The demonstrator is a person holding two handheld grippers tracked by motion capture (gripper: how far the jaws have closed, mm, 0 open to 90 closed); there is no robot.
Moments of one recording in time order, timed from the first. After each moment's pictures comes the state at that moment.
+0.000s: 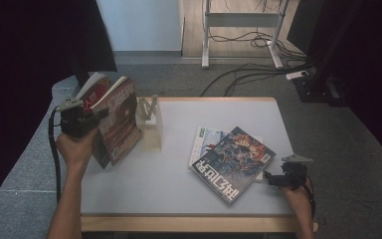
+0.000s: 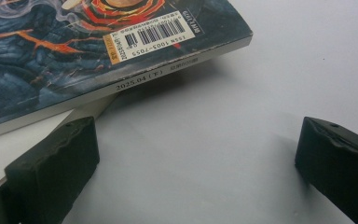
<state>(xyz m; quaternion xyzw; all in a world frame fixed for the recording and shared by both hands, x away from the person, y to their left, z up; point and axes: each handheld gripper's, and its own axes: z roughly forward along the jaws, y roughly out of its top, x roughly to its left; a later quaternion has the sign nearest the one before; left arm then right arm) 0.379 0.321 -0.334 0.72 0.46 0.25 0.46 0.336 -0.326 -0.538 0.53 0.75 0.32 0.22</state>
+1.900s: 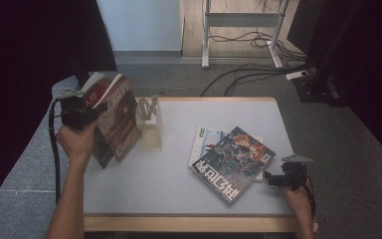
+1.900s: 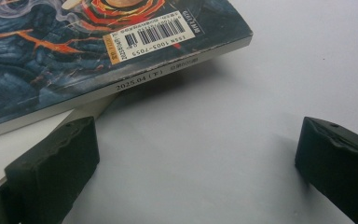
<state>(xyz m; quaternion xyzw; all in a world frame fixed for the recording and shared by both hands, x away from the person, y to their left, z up) 0.398 0.312 -0.317 0.70 0.51 0.25 0.44 0.337 -0.326 -0.538 0.53 0.75 0.32 0.22</state>
